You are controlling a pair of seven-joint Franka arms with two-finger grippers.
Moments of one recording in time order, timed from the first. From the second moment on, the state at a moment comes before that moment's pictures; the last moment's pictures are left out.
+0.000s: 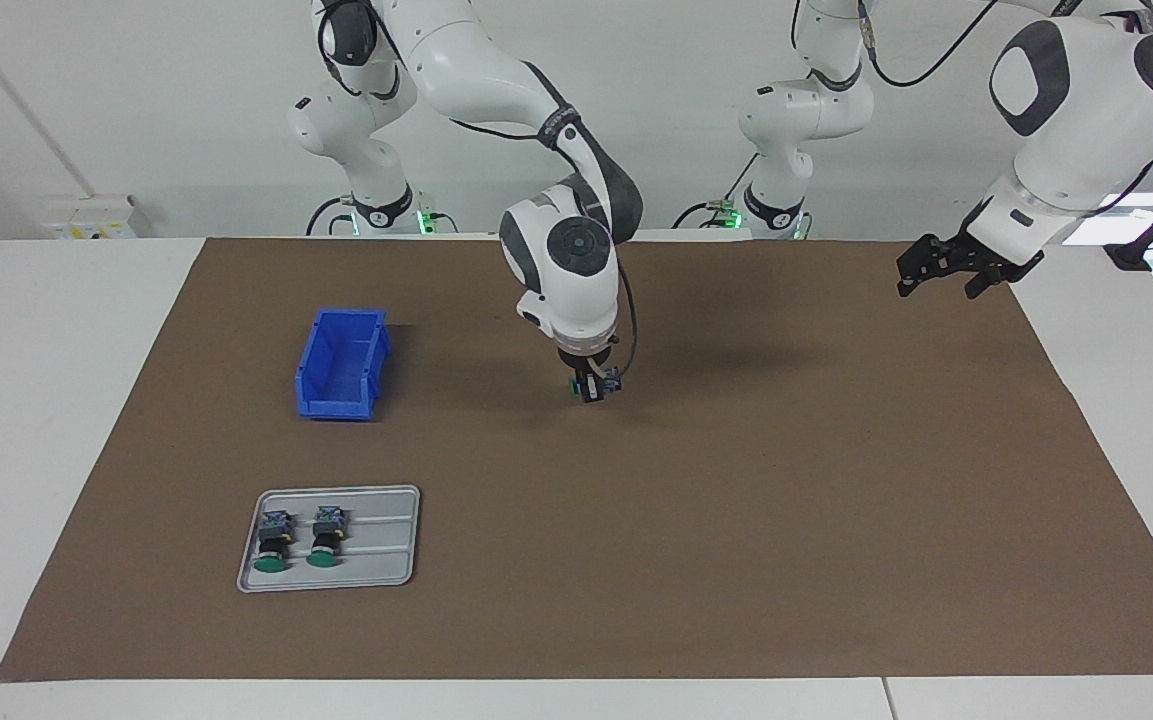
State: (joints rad) left arm 0.04 -0.03 -0.09 -1.72 -0.03 1.55 0.08; right arm 0.85 0.48 -0.26 -1.66 0.25 2.04 1.91
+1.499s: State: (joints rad) left arm 0.03 -0.03 -0.10 -1.72 -0.03 1.56 -0.38; right arm 0.89 0.45 -0.39 -1.63 0.25 1.85 1.51
